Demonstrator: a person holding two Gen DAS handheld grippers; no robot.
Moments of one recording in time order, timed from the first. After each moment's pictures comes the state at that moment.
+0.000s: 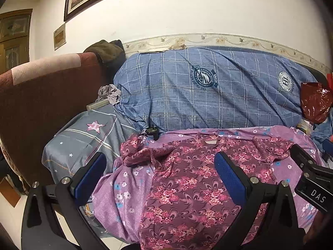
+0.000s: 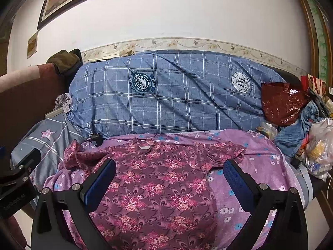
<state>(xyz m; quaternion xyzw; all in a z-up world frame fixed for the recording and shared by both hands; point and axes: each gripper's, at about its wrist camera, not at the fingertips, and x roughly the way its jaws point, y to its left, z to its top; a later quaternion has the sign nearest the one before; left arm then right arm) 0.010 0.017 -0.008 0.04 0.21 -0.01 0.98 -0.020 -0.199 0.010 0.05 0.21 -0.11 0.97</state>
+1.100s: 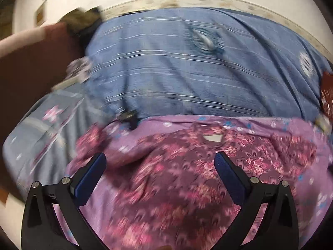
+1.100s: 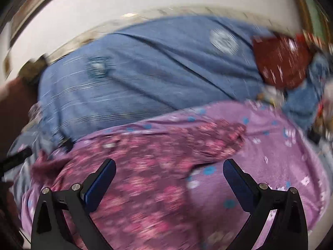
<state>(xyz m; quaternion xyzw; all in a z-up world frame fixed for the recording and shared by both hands) 0.201 -0.052 -0.105 0.05 0.29 -0.04 0.96 0.080 -0.359 -0.104 0.17 0.25 -0.14 0.94</state>
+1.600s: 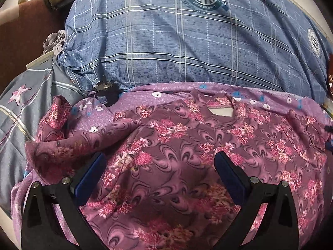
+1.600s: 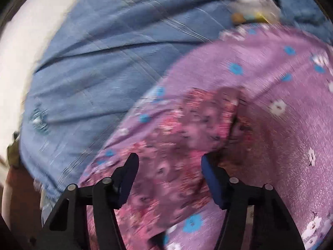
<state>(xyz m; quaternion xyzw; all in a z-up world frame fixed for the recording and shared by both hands) 0.271 -0.056 -0.185 0.03 0.36 -0.05 0.93 0.182 -0.510 -0.201 0.43 0.30 -0.16 0.84</state>
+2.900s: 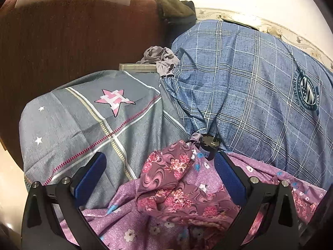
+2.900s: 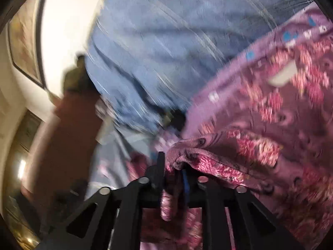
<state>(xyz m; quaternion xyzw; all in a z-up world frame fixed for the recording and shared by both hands) 0.277 0.135 -0.122 -0.11 0.25 0.17 0.95 0.306 -0.122 -0.177 0.41 0.34 0.18 0.83</state>
